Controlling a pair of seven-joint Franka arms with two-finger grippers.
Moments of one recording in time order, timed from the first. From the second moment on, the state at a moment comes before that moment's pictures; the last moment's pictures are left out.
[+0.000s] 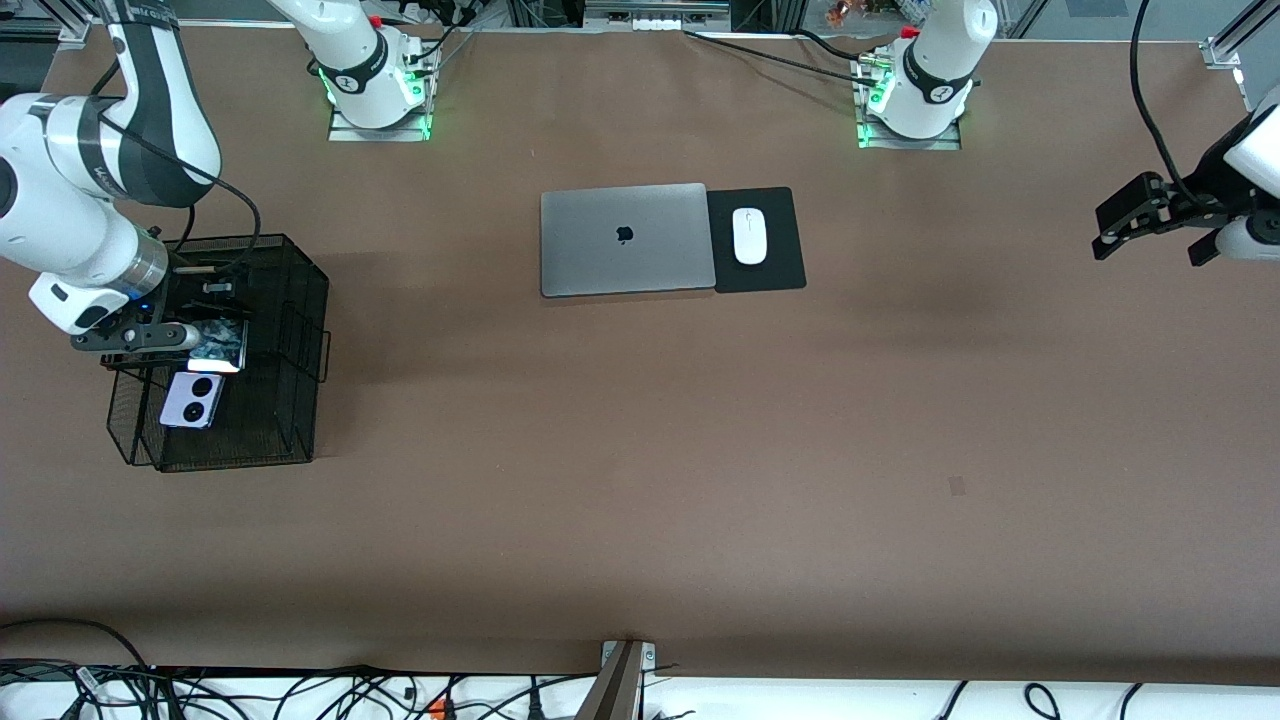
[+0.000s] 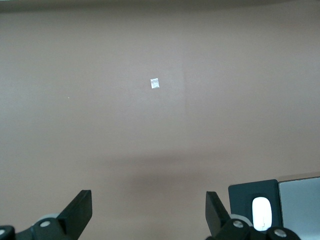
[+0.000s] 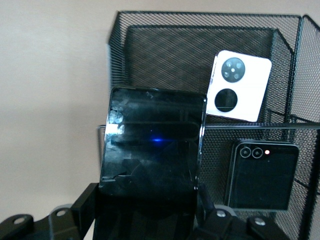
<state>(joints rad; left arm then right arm) 0.05 0.02 -0.09 -1.53 0.01 1.59 0.00 -0.08 0.08 -0.02 -2.16 -0.07 2.21 -0.13</state>
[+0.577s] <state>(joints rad) 0.04 0.04 -0.11 -1.53 0.00 1.60 0.00 -0.09 0.05 -0.02 -2.24 -0.07 2.29 -0.13</state>
